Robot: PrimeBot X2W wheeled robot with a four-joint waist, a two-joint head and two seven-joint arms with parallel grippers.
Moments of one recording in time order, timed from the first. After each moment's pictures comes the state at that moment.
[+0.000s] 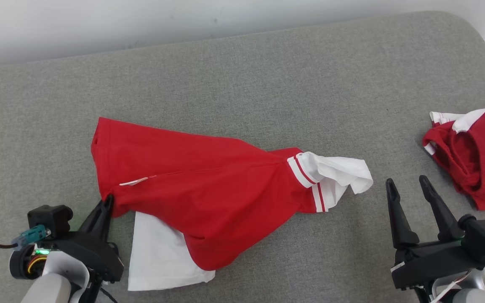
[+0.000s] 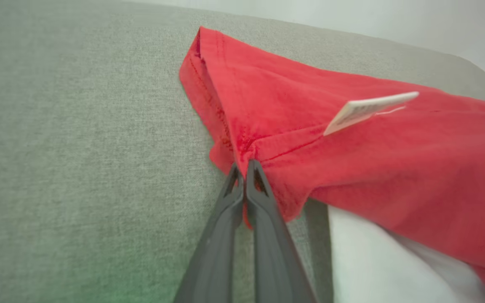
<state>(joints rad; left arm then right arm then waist) -0.43 0.29 -0.26 0.35 -0.52 0.00 0.00 -0.08 -0.19 0.17 -0.12 0.25 0.13 -0.07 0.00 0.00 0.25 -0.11</state>
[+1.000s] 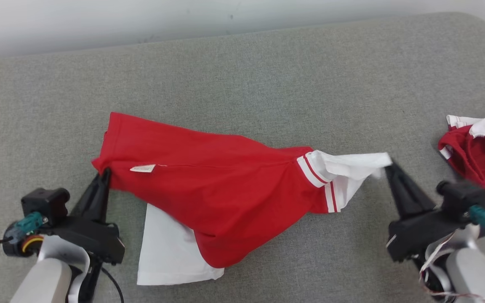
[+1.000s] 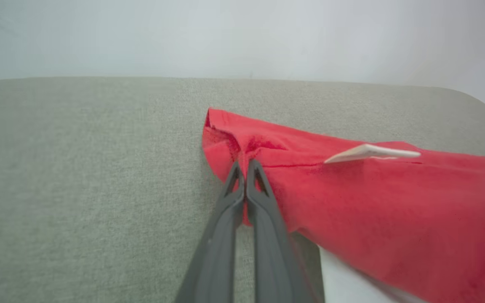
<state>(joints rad) -0.44 0.31 -0.28 0.21 -0.48 0.06 -0.04 -0.29 -0.36 0.36 0.13 0.33 0.13 -0.07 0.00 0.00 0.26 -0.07</state>
